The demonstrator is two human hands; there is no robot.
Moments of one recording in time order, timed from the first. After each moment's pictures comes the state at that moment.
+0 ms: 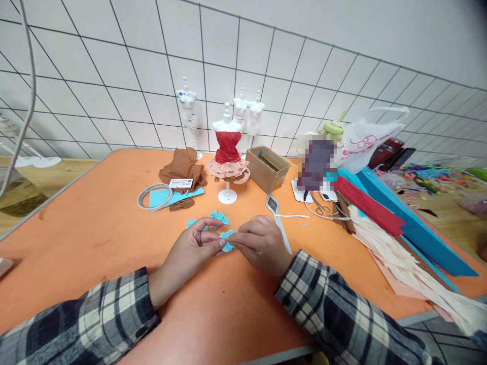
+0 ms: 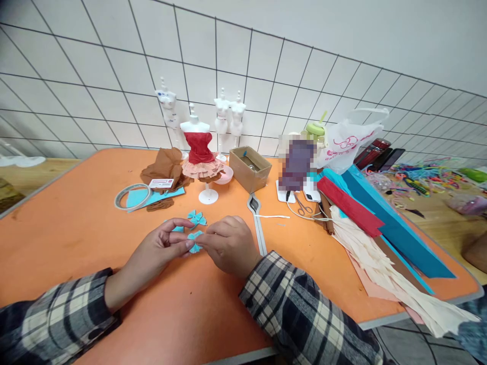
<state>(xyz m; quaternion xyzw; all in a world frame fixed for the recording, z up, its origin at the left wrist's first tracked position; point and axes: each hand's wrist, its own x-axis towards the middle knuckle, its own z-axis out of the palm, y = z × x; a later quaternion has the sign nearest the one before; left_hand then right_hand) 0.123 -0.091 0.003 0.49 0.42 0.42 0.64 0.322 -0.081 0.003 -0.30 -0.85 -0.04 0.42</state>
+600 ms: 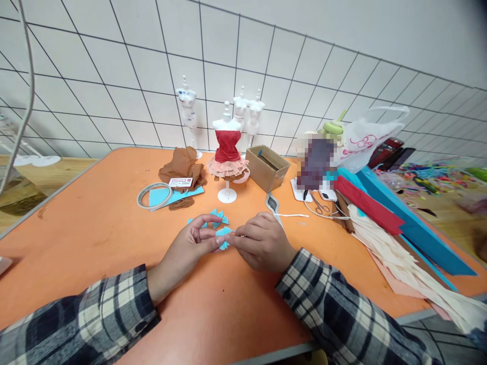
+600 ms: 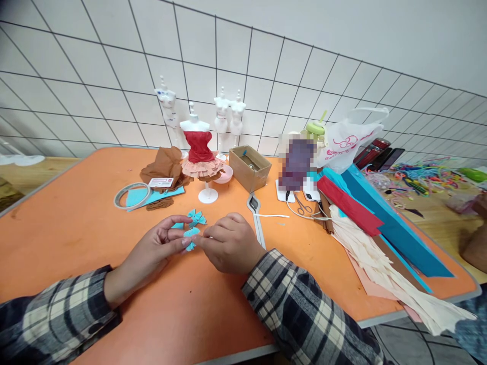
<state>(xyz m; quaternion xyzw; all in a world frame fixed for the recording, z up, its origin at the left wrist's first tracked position) 0.120 -0.091 -0.003 0.47 0.37 0.44 0.67 0.332 -0.078 0.007 -0.23 -0.90 -0.10 0.36</state>
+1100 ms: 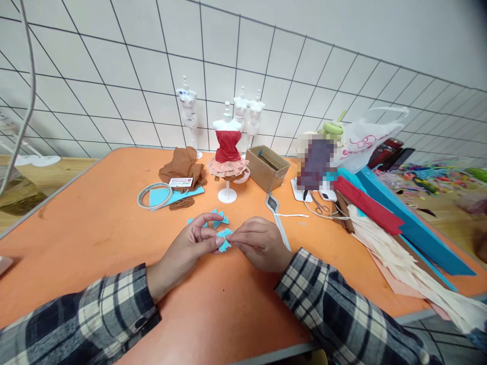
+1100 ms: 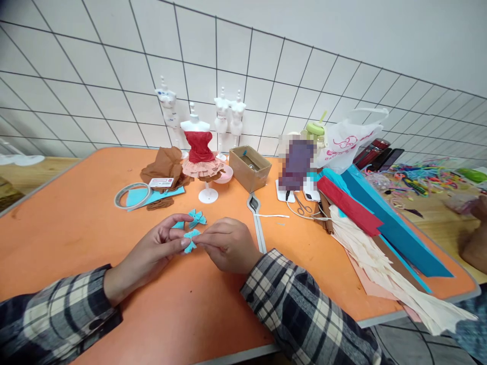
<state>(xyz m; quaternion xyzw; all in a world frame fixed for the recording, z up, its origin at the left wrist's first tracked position) 0.120 -0.090 0.002 0.47 0.35 0.43 0.69 0.324 -0.076 0.002 -0.22 -0.86 0.10 0.45</state>
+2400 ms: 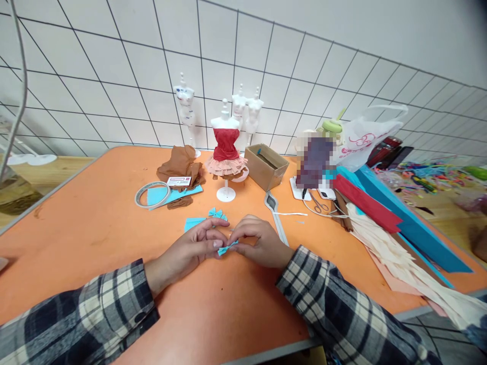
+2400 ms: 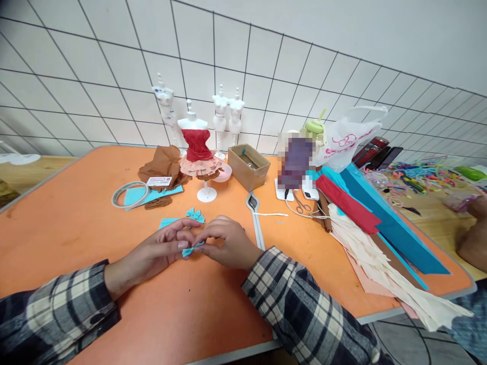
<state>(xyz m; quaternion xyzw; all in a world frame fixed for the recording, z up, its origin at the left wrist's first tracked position) 0.115 -0.085 -0.004 0.42 0.29 0.37 0.78 0.324 -0.073 0.004 -0.25 -0.83 0.26 0.41</state>
